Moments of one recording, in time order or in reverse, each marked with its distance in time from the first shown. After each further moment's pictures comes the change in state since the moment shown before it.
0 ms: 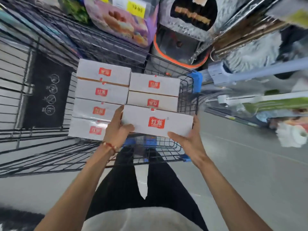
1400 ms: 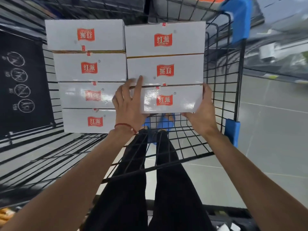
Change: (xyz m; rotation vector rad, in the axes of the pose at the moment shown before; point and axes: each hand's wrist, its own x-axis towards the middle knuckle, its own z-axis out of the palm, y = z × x) left_hand 0.130 -0.105 0.043 1.091 0.205 0.476; right_hand 0.109 0.103 0.043 -0.149 0.089 -0.025
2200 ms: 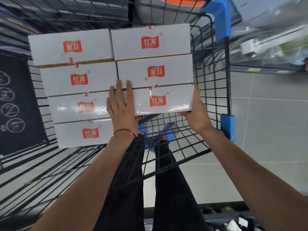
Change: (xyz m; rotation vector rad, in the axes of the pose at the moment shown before) left_hand 0.003 -0.005 0.011 0.018 -0.031 -0.021; right_hand 0.002 0.010 0.004 -0.100 -0.002 0.040
